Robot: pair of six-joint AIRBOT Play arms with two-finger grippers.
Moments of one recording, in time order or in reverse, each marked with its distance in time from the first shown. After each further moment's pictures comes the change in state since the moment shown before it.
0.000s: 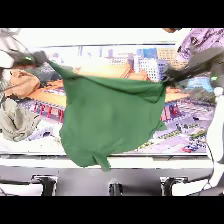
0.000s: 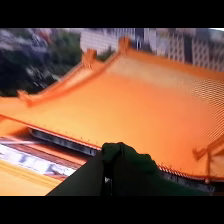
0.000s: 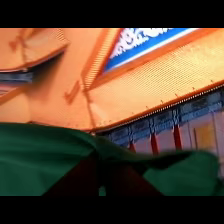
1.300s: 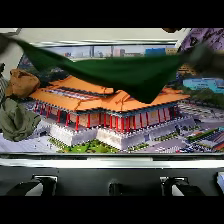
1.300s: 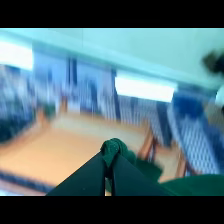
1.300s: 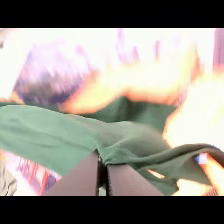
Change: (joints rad) left arm 0.096 0.595 -0.045 -0.232 -0.092 0.079; right arm -0.002 0.772 -0.157 0.172 0.179 -0.201
